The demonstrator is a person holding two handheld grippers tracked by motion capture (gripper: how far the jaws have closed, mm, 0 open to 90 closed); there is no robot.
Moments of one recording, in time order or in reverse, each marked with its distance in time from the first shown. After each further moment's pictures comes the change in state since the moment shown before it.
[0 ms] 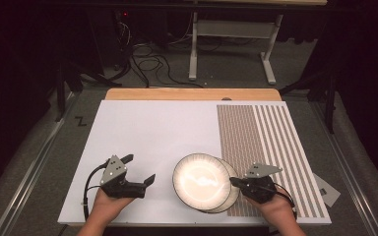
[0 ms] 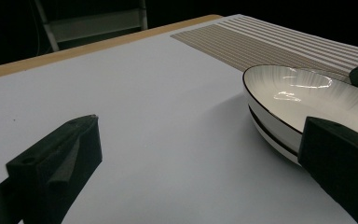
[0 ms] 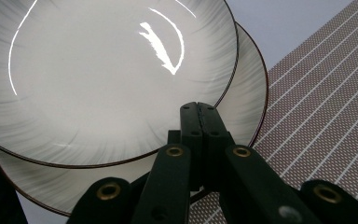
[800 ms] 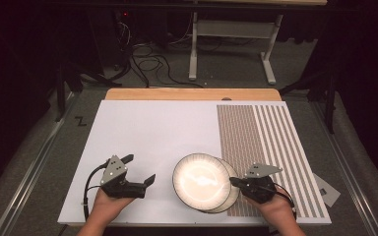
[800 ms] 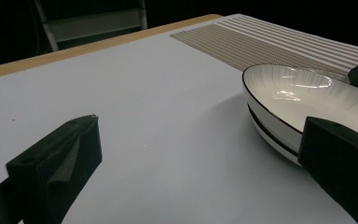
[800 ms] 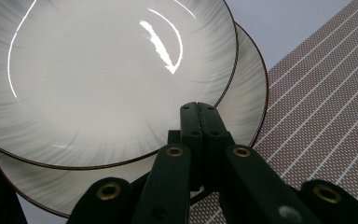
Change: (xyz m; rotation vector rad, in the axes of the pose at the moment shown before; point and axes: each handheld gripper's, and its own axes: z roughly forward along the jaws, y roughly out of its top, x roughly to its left) left arm -0.001 0.000 0.000 0.002 -0.001 0.003; right arm 0.000 0.000 0.000 -0.003 -0.001 0.008
